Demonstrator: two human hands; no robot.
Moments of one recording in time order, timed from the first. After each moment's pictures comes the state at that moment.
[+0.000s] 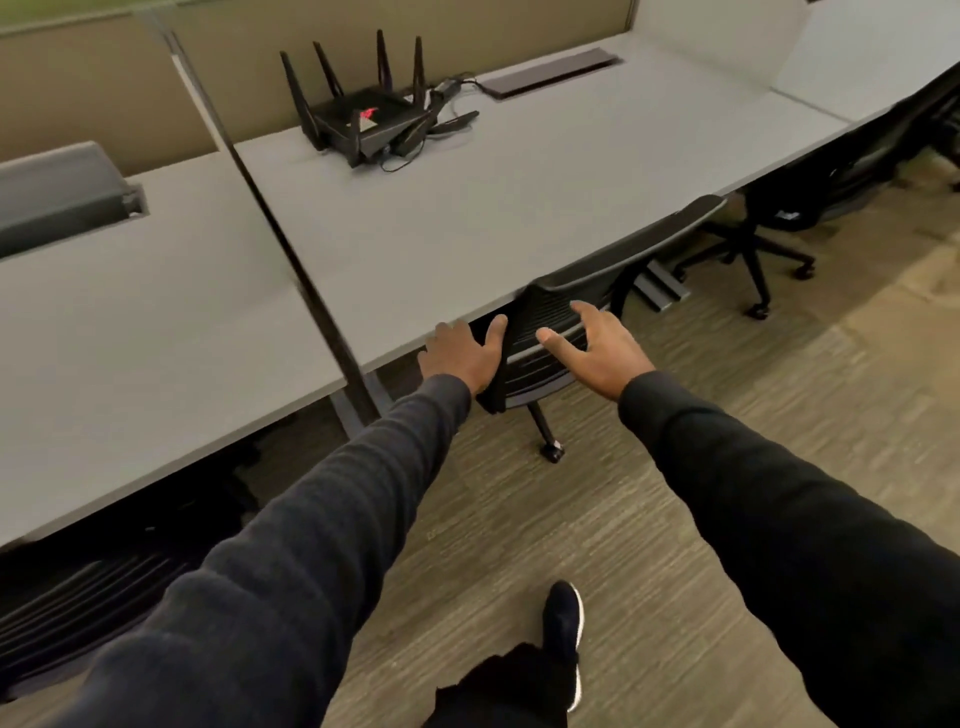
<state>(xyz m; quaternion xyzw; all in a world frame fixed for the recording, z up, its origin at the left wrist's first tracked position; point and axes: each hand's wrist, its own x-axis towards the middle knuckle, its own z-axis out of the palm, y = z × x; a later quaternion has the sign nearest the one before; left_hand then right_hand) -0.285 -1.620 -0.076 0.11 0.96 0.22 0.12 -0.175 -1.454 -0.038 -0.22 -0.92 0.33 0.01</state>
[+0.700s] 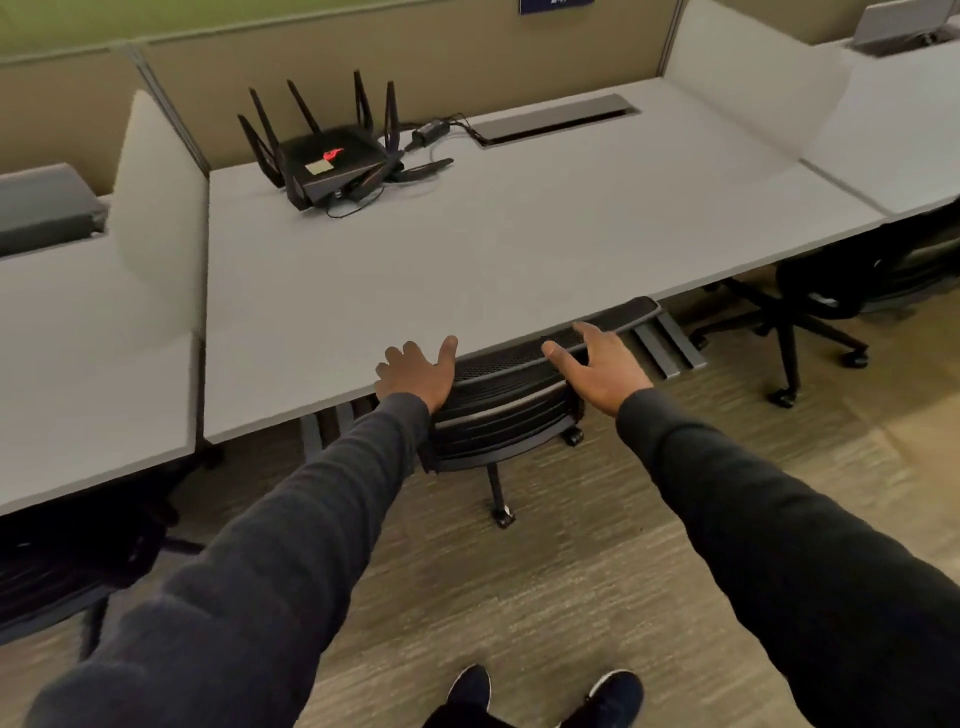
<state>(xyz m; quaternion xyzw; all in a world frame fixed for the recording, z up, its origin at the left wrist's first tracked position) -0.348 -1.390 -0.065 -0.07 0.97 0.19 0.13 -0.266 -1.156 -0.025 -0.15 -0.92 0.35 -0.05</state>
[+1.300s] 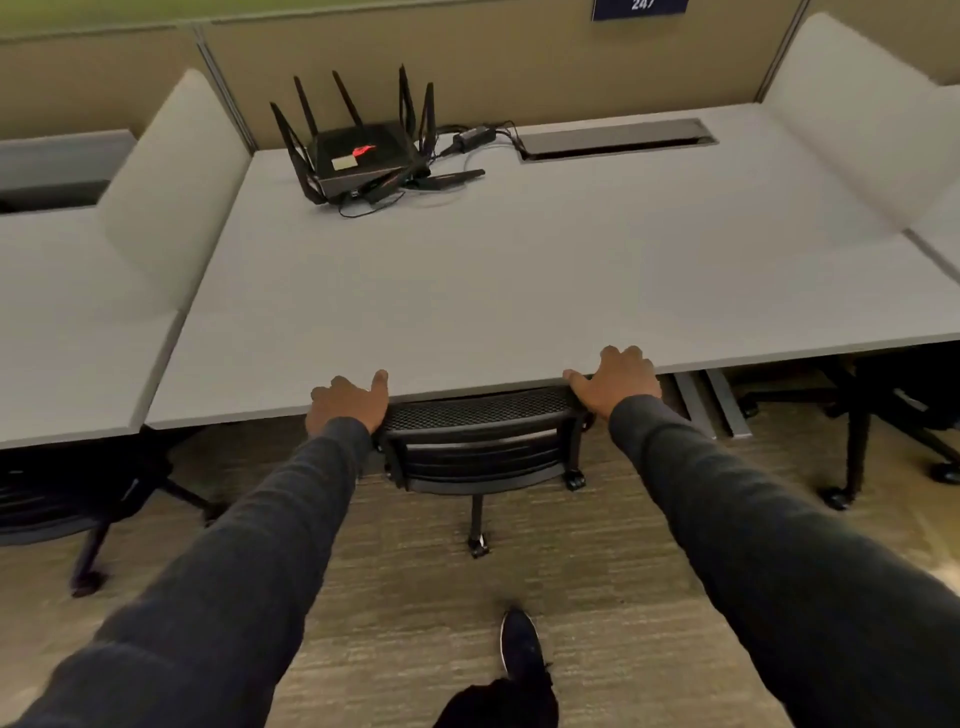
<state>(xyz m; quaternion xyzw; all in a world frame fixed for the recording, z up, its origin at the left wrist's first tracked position) -0.388 -1.353 -0.095 -0.31 0.93 0.17 0.12 -0.400 -1.019 -0.058 -0.13 -0.97 0.16 -0.13</state>
